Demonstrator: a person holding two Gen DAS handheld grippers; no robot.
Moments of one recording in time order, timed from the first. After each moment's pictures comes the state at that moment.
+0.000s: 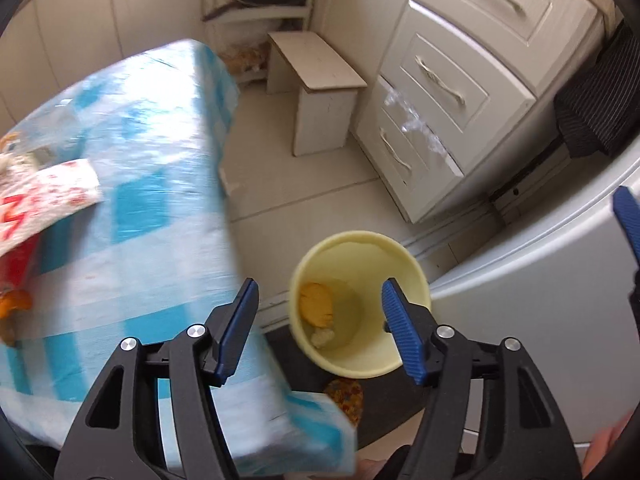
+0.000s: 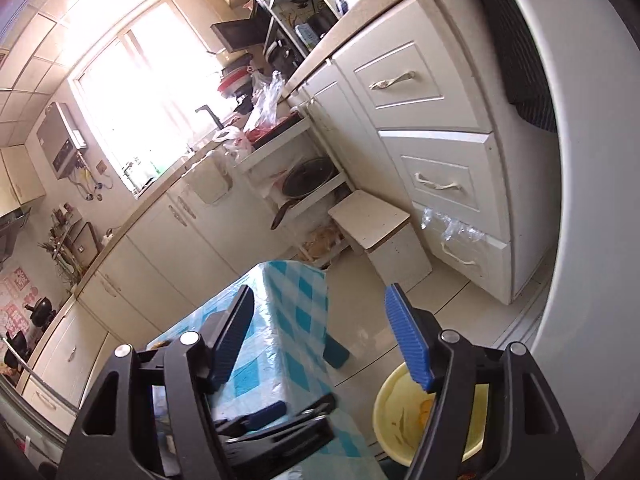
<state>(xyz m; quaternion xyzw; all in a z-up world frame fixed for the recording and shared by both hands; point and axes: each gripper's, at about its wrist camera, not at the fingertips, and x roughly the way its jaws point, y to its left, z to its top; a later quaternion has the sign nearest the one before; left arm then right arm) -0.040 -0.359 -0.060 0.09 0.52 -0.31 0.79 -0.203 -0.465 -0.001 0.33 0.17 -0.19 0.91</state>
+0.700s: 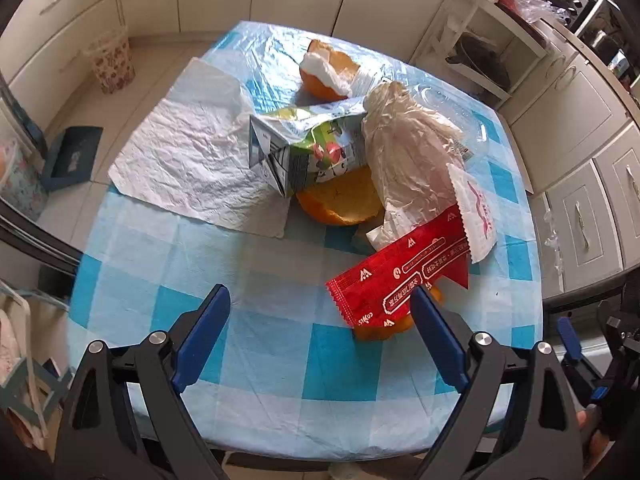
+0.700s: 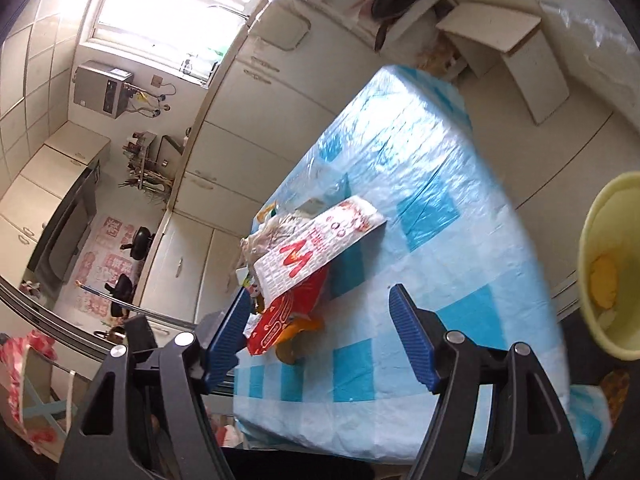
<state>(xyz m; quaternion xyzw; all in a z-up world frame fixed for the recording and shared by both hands) 0.084 -0.028 -0.071 -0.07 0.56 -0.11 0.82 -0.069 -0.348 -0.083 0.48 0.34 0.08 0.81</state>
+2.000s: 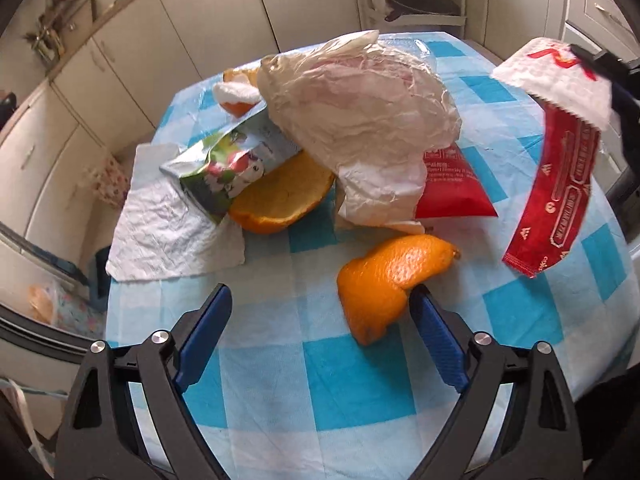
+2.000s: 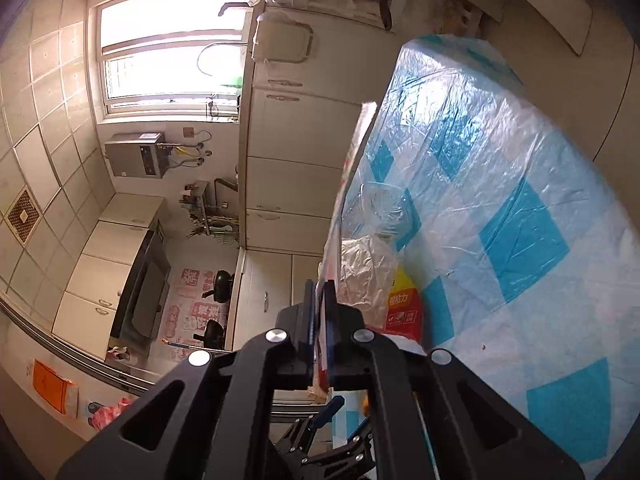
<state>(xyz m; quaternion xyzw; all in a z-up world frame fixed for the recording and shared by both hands) 0.056 -0.094 -0.092 0.19 0.48 -0.13 0.85 -0.035 -0.372 -0.088 0.61 0.26 0.15 0.73</state>
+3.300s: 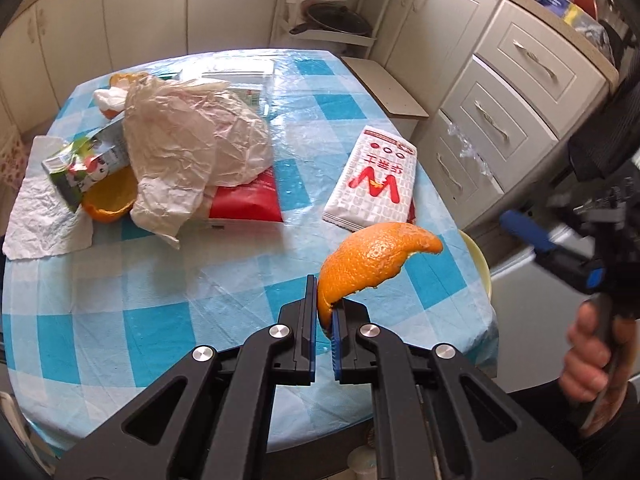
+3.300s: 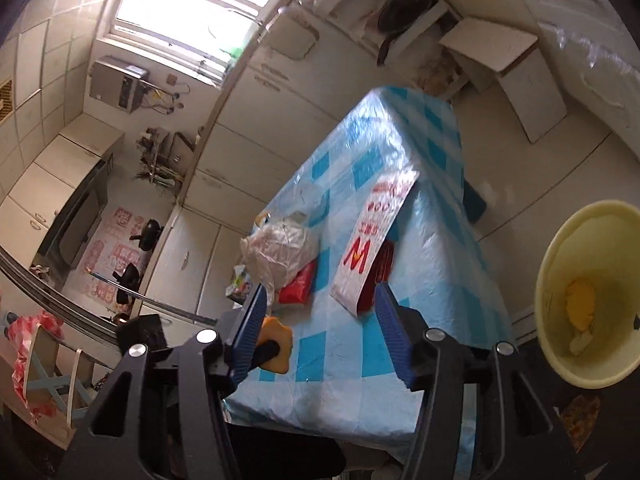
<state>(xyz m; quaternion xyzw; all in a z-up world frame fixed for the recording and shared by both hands) 0.009 -0.138 -0.066 0.05 0.51 -0.30 0.81 -0.102 -0.394 -0.086 0.45 0.34 0.09 0.82</state>
